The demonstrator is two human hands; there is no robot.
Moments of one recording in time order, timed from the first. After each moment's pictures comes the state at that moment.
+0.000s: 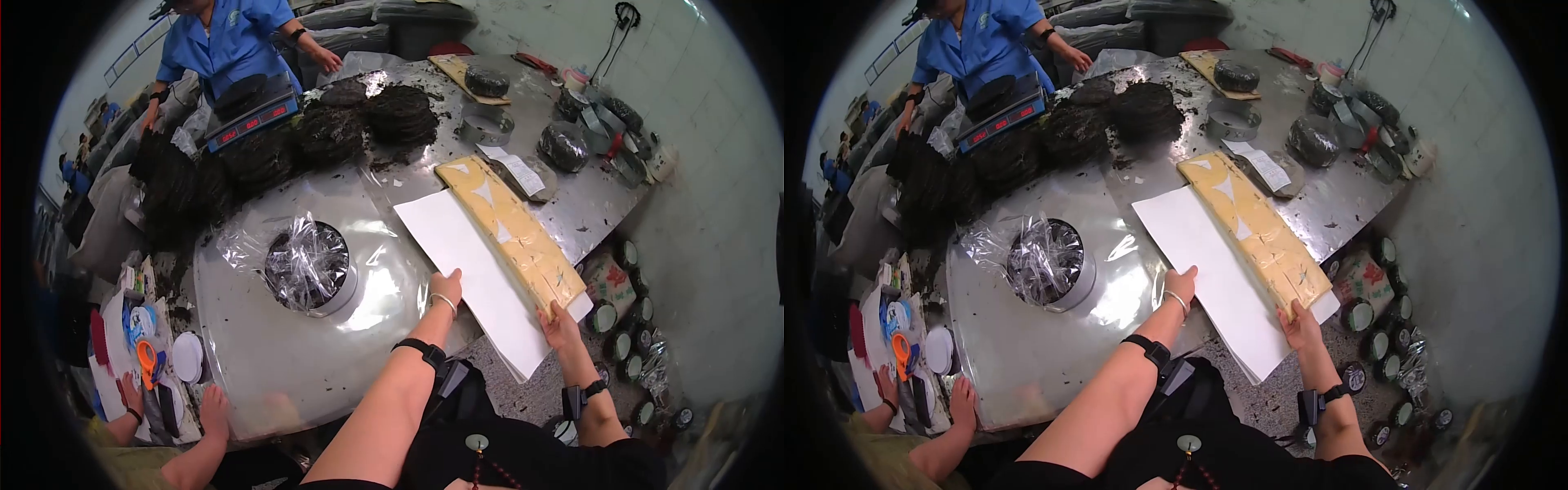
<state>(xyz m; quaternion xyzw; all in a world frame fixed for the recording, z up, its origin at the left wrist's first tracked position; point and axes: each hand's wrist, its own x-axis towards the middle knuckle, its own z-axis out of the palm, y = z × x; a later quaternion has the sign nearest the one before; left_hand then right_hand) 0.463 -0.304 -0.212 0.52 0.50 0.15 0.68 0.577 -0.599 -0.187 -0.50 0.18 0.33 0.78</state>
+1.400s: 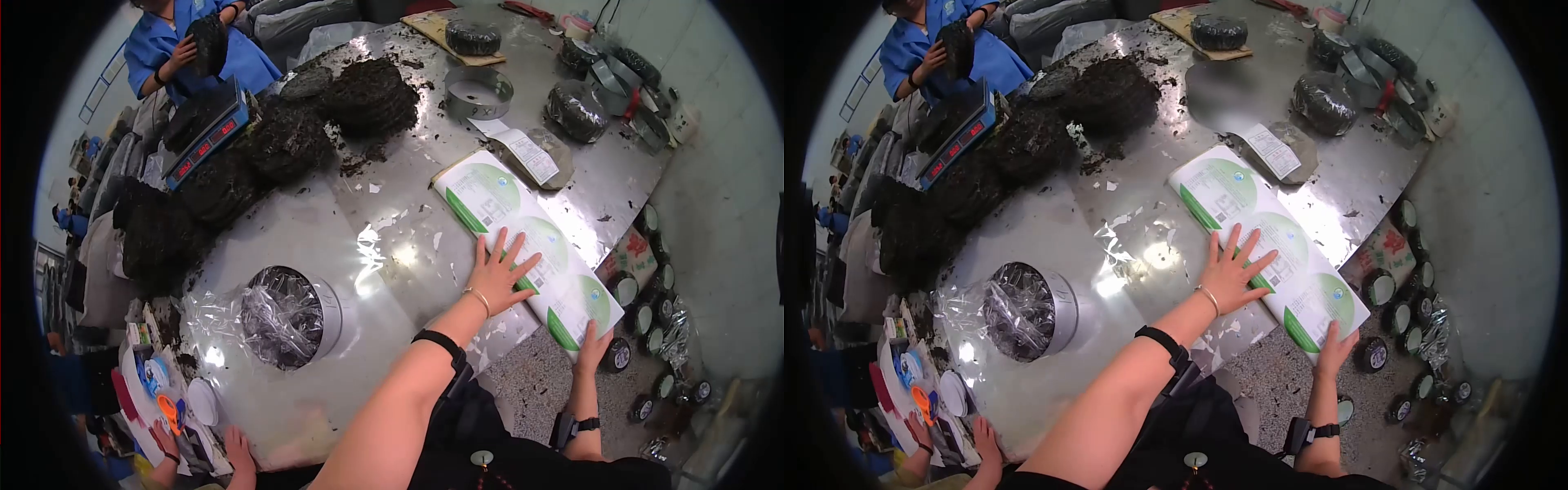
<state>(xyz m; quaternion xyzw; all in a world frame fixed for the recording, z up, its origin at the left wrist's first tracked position) 0.556 -0.307 -0.171 0.99 -0.06 0.05 0.15 0.570 -0.630 -0.221 -0.84 0.11 -0.08 0.52</state>
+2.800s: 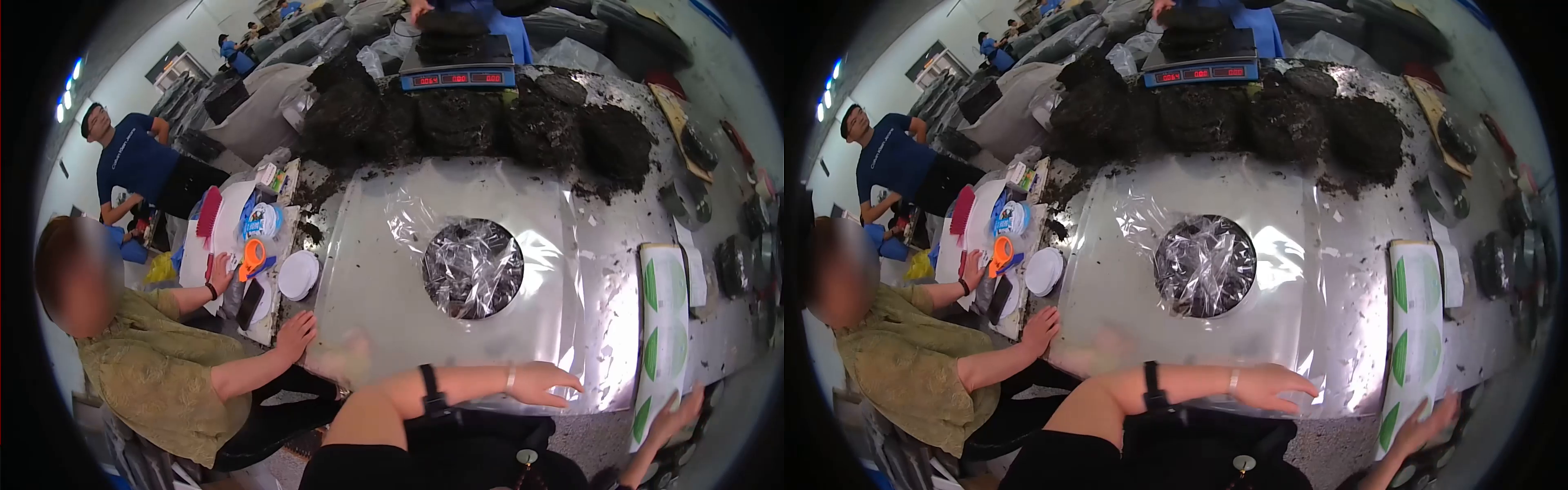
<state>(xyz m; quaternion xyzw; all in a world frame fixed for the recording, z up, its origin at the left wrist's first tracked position) 0.334 -0.243 -0.102 0.80 -0.03 -0.08 0.60 0.652 -0.558 -0.128 -0.89 -0.35 -0.28 0.12</state>
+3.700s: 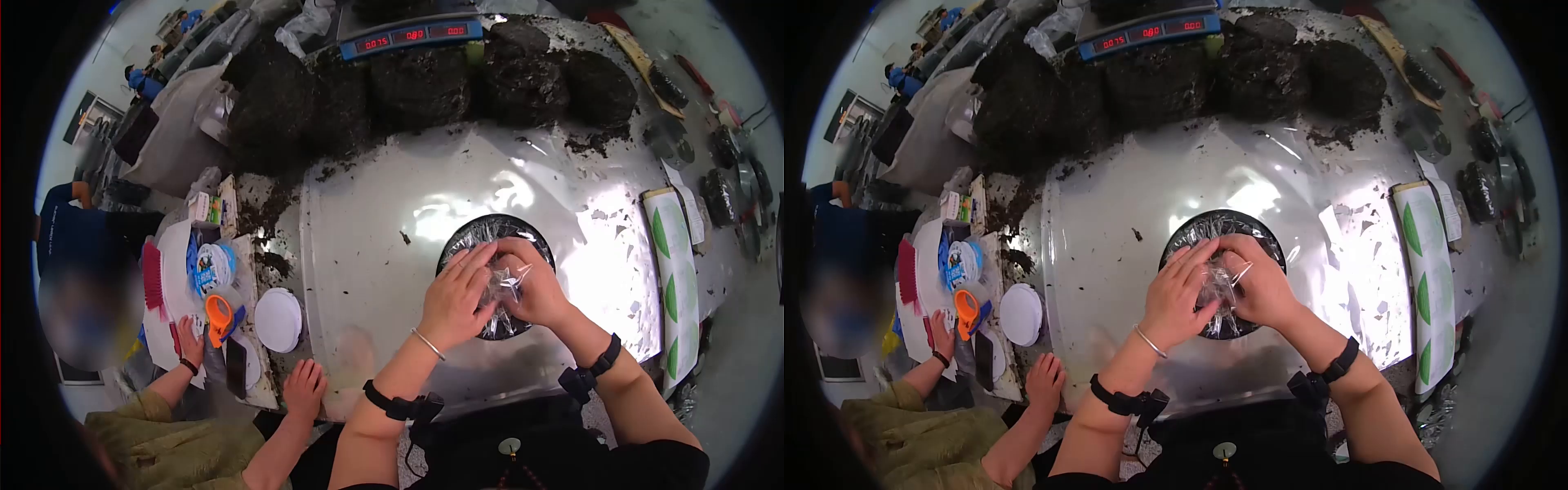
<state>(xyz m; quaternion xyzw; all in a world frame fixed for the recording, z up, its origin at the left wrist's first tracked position) 0.183 -0.057 -0.093 0.91 0.22 0.26 0.24 0.369 -0.131 -0.091 -0.57 -0.71 0.14 0.38</state>
